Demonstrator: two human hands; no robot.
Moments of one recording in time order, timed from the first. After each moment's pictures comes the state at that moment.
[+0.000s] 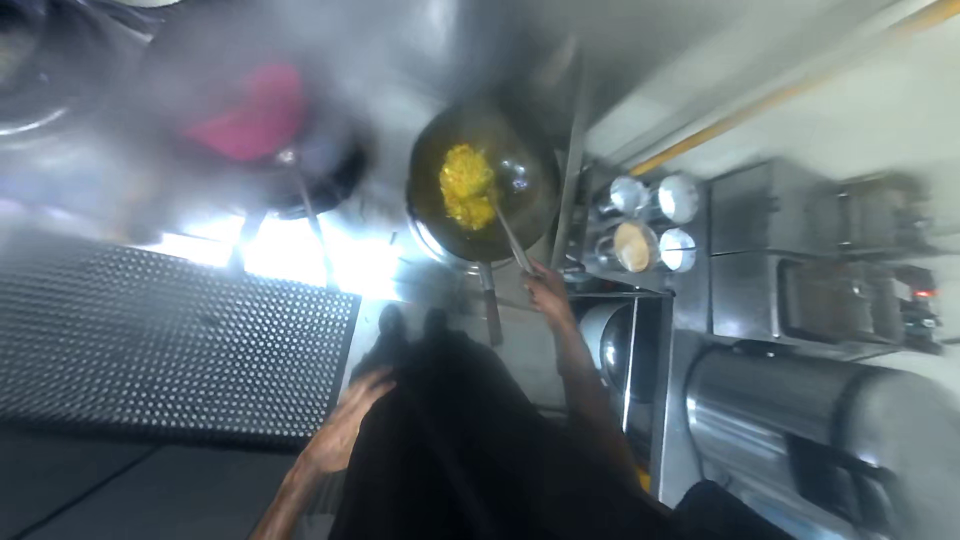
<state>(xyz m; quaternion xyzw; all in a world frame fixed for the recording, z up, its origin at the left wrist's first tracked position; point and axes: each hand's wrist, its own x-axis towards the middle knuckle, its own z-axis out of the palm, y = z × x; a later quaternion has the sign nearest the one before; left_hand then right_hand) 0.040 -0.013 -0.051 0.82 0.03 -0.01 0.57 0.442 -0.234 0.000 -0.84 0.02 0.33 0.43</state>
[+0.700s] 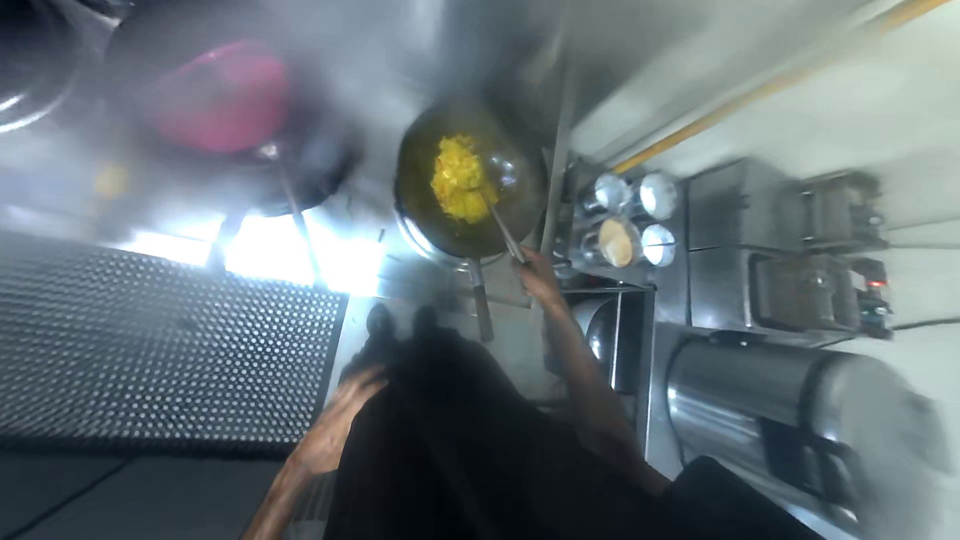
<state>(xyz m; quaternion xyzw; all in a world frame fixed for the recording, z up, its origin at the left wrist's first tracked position) 0.038 -0.016 -0.058 0.82 0.03 -0.01 0.57 0.454 -0.231 0.010 -0.88 -0.05 0.32 0.34</state>
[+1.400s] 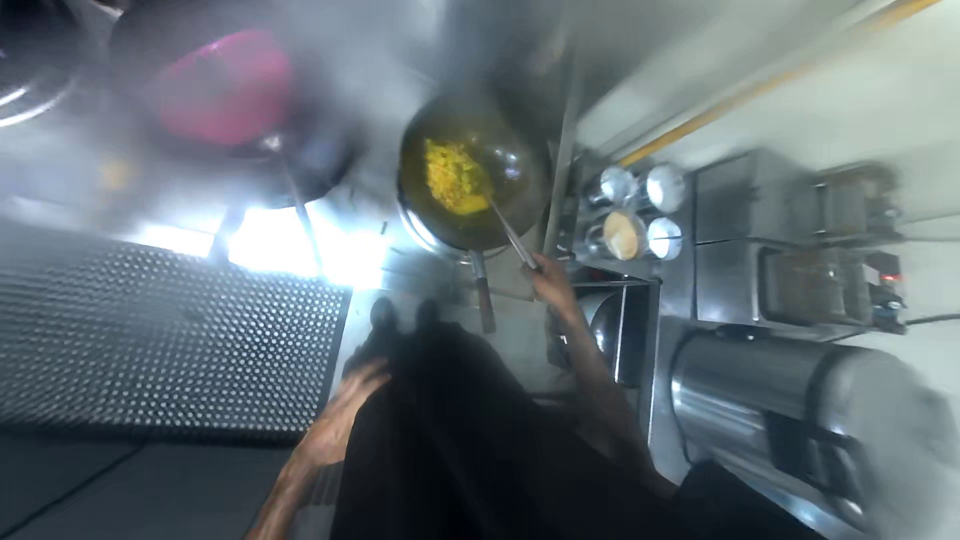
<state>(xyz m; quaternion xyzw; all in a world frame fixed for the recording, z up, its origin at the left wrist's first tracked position) 0.034 -0.021 -0.055 0.82 0.03 0.01 0.57 0.435 -0.254 0.022 -0.90 -0.06 0.32 0.31</state>
